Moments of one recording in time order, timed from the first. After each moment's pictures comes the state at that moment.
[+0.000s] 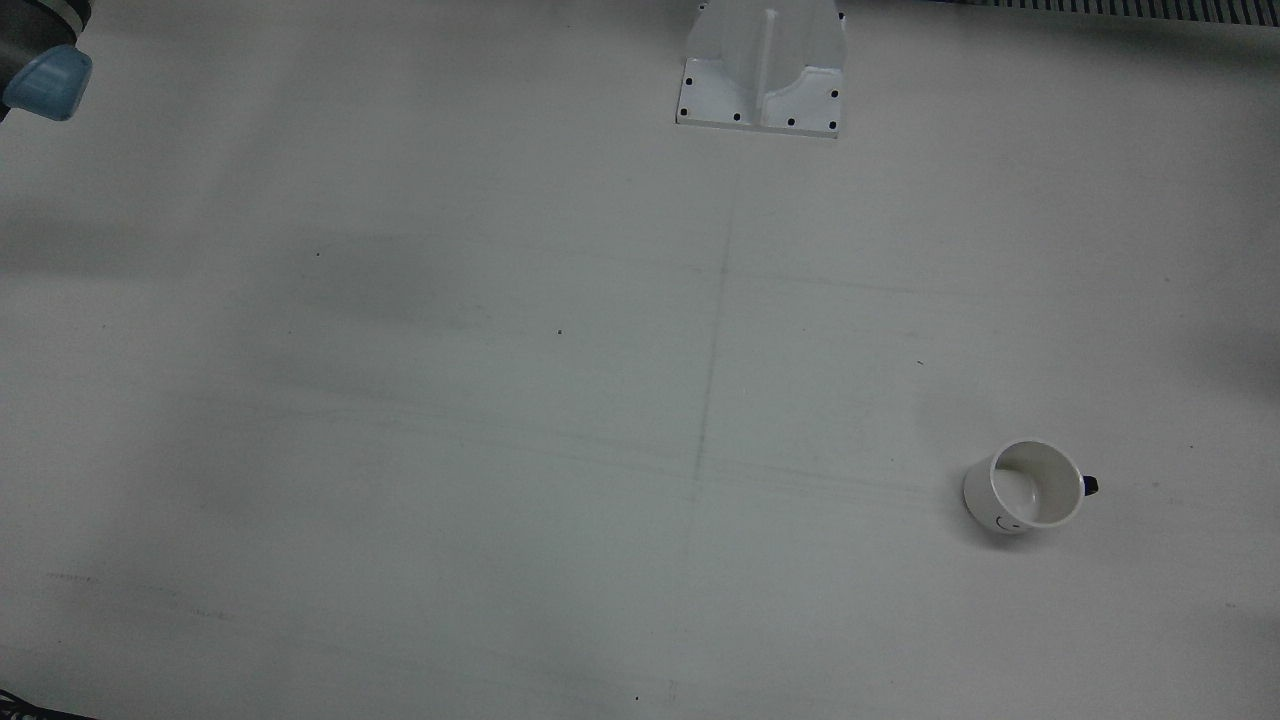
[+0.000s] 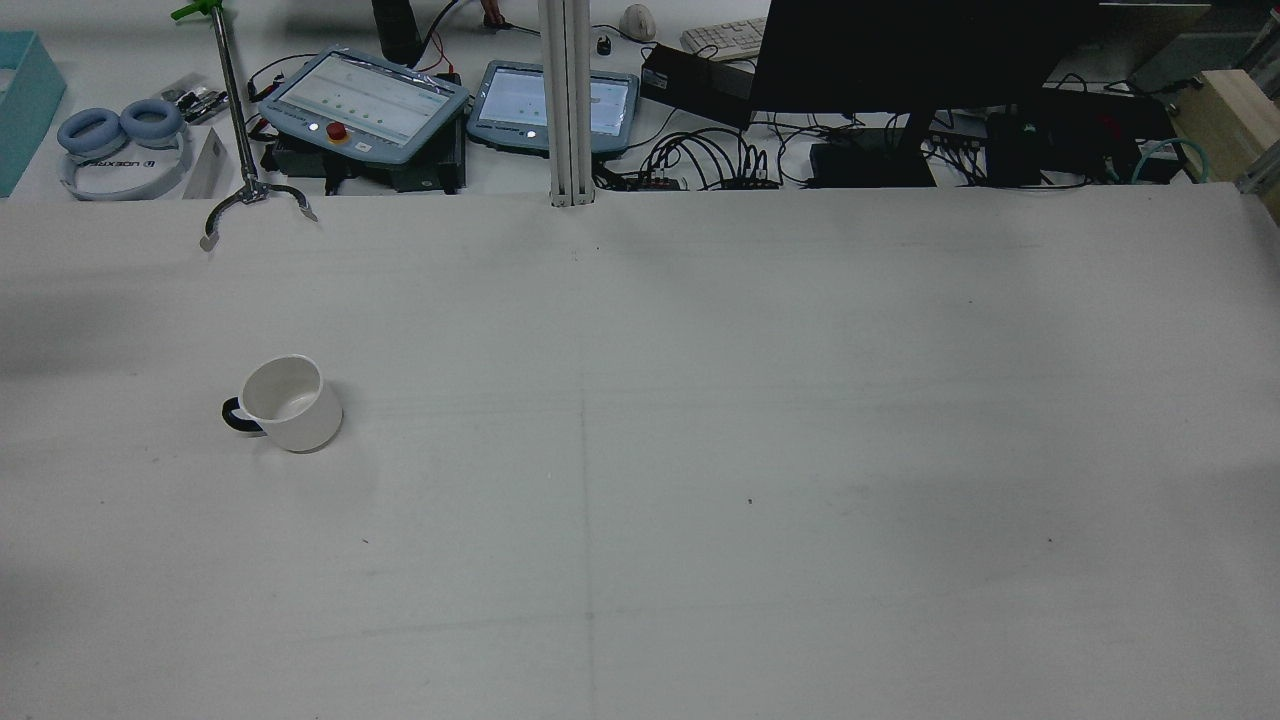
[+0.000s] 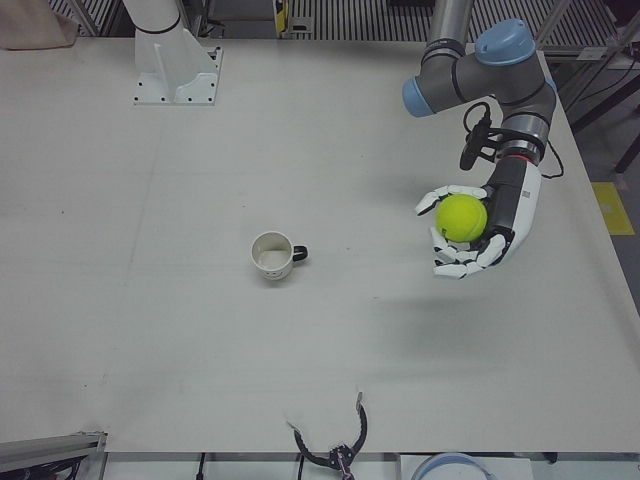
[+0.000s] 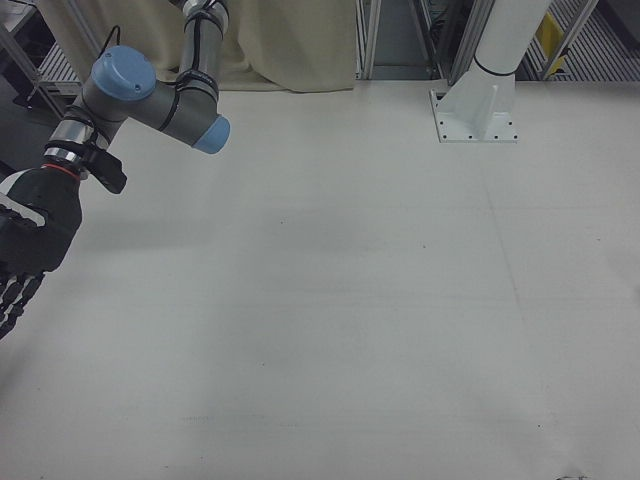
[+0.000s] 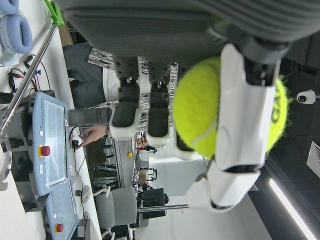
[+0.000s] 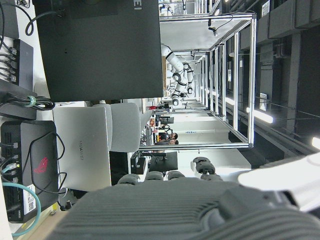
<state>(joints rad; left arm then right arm) -1.35 -1.60 -1.66 -0.18 1.62 0.09 1.49 -1.45 1.48 -3.32 -1.41 0.08</state>
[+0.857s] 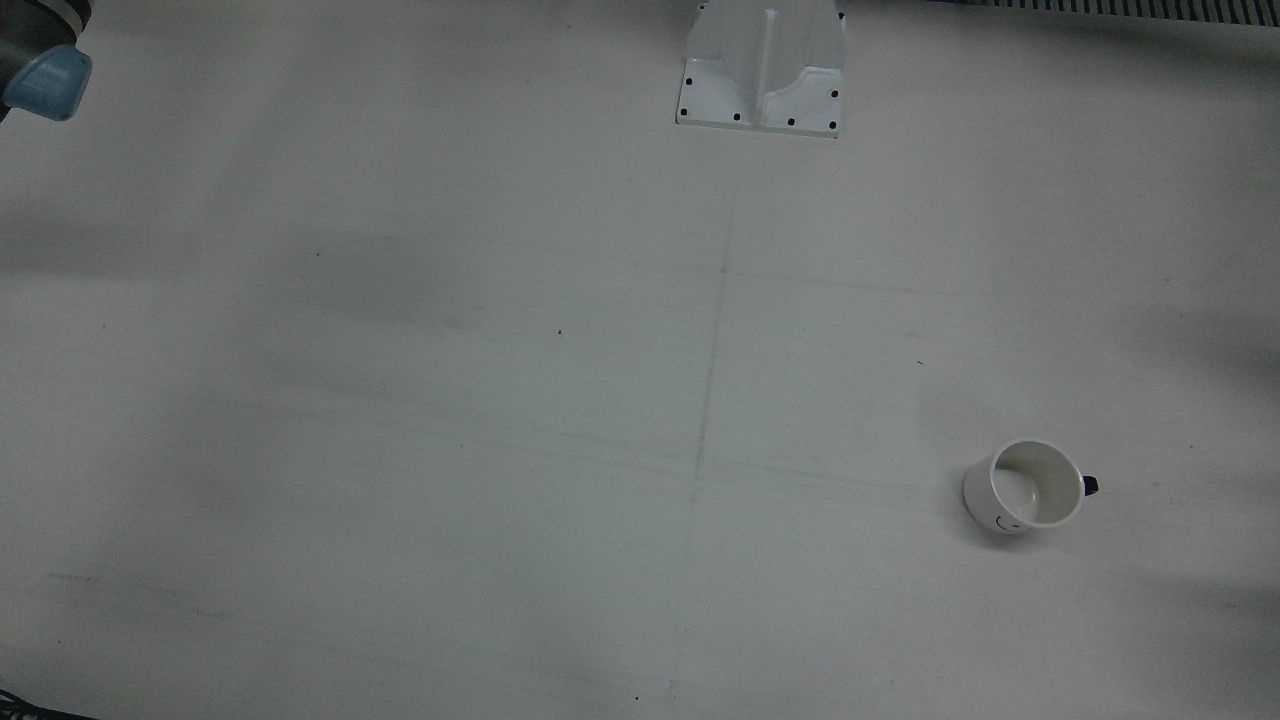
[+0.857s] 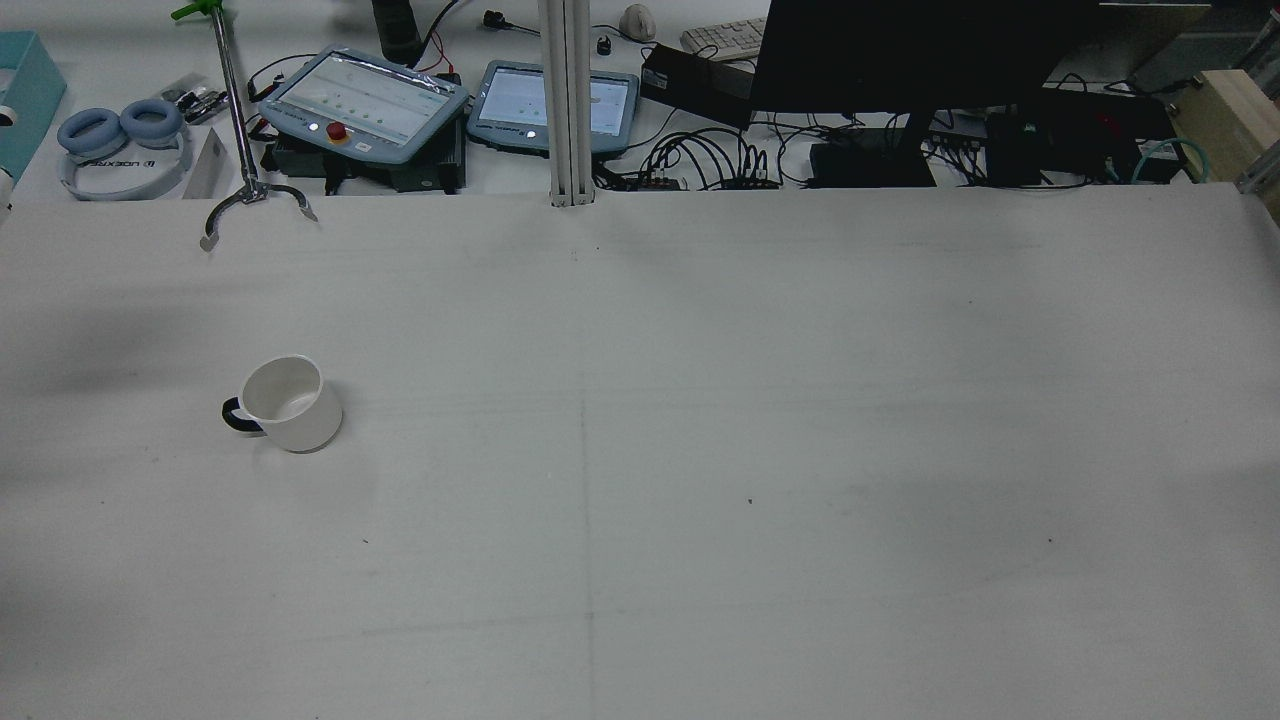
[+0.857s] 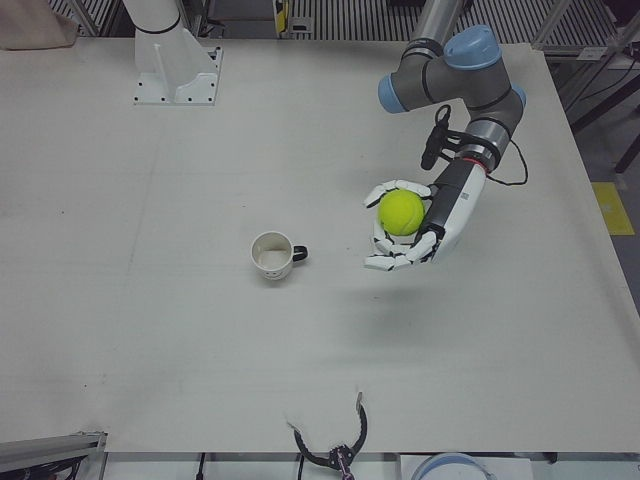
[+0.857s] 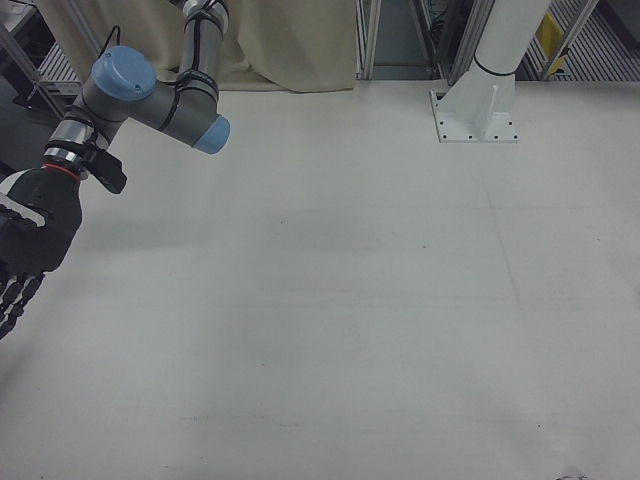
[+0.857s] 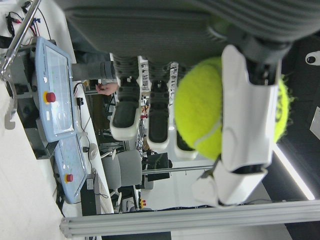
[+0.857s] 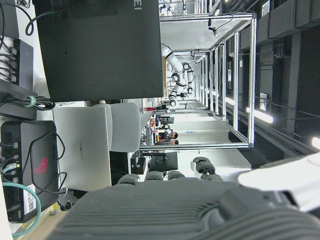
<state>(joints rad) -1.24 -1.60 -1.73 -0.18 1.62 0.13 1.49 -1.45 1.48 -3.32 -1.41 0.08</state>
